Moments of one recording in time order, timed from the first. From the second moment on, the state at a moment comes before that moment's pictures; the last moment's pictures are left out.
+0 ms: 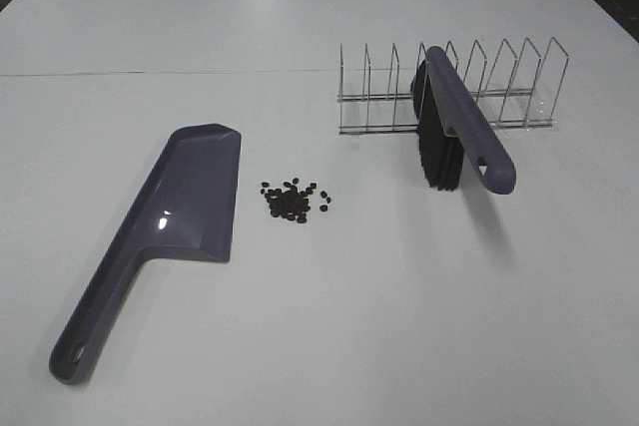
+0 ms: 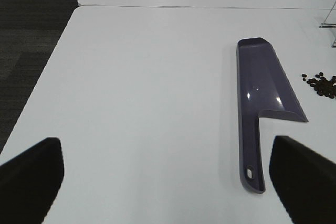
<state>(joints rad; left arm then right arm) 0.01 -0.01 -0.52 -0.03 1.08 -0.02 0.05 0.00 -0.45 0.05 1.10 -0.06</state>
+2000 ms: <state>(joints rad) 0.01 -0.01 -0.52 0.08 1.07 -0.02 0.05 0.00 -0.45 0.05 1.10 -0.06</state>
